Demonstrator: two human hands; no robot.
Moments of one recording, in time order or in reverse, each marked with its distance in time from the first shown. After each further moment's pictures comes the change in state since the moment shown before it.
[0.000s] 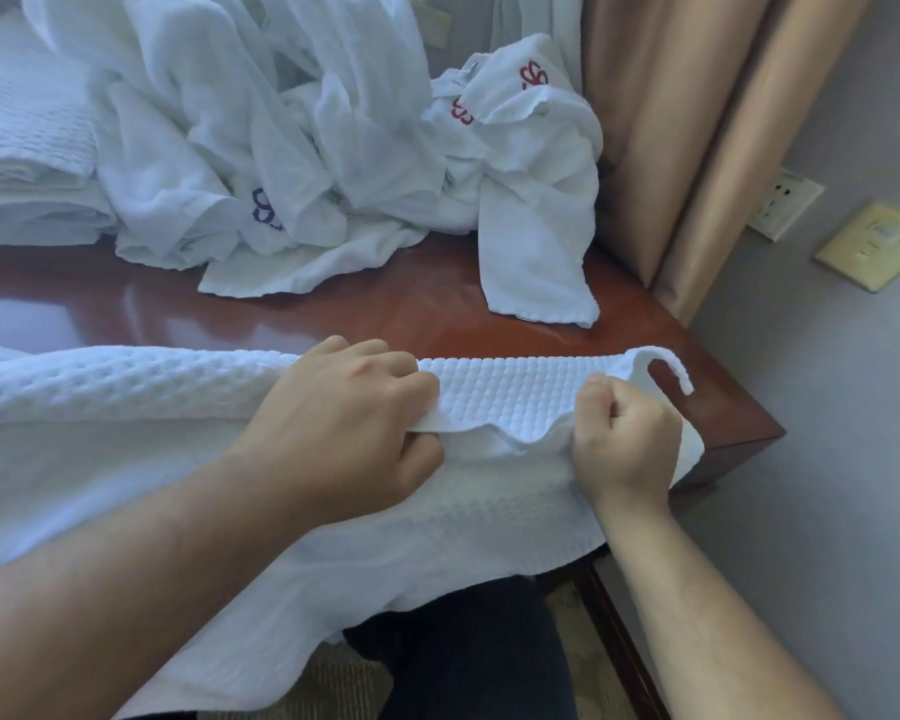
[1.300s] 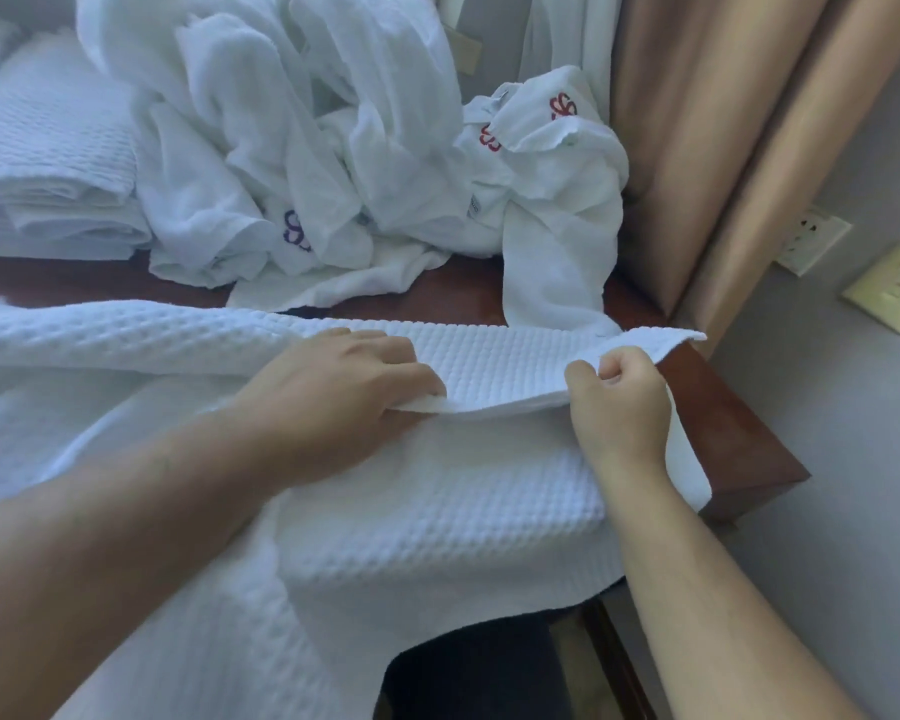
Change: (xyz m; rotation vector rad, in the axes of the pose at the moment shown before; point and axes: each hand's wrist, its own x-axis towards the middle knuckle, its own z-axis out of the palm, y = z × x) left_hand 0.017 -0.055 0.004 -0.140 -0.009 0.101; right_hand 0.046 -0.024 0.026 0.049 -0.112 0.426
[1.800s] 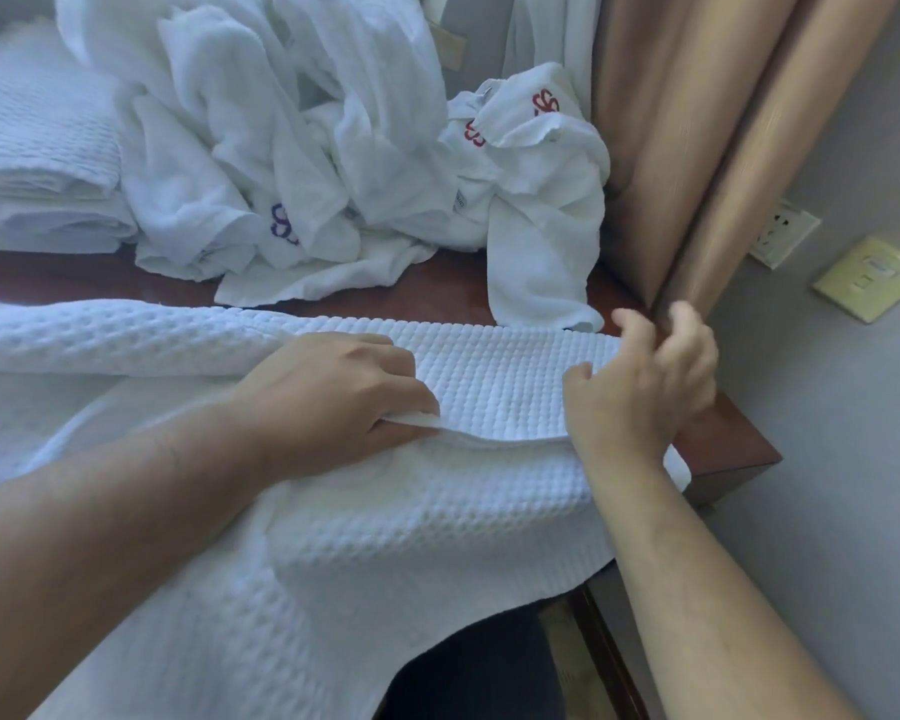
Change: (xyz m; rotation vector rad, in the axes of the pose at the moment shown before) left_hand -0.003 0.005 0.000 0.030 0.049 0.190; right_hand -0.005 -0.005 -0.015 -0.555 0.232 -0.275
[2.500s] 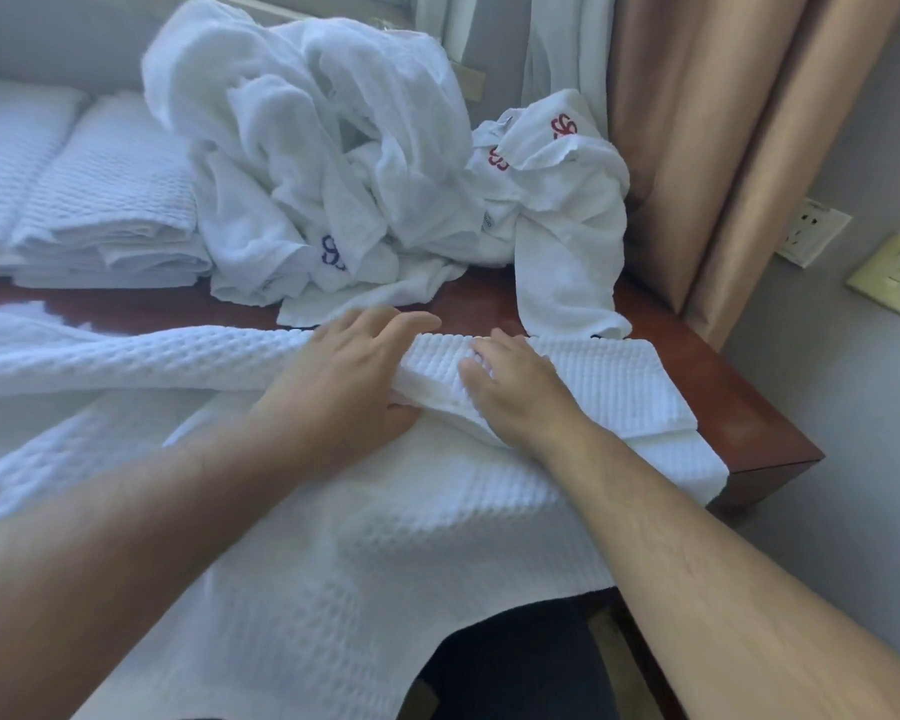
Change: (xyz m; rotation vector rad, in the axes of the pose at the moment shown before) left_hand -0.017 -0.005 -0.013 -0.002 0.007 -0.442; right_hand -0.017 -0.071 0.022 0.248 -0.731 -0.399
